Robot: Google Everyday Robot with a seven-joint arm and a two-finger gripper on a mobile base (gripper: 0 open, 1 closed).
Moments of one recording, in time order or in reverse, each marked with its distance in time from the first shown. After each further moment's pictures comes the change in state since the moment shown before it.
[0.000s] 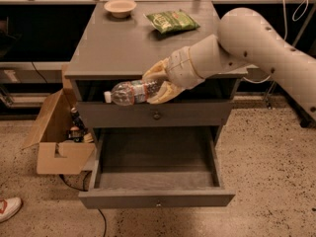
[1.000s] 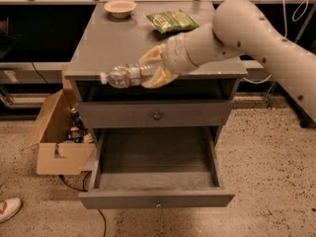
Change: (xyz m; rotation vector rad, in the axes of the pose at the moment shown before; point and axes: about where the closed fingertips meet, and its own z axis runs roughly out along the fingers) arm 0.001 -0.047 0.003 0.088 0.006 -0.009
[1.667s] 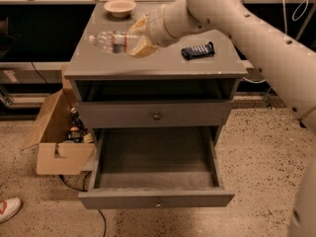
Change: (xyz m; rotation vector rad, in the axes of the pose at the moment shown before) arm 0.008 -0.101 0.029 0.144 0.086 0.116
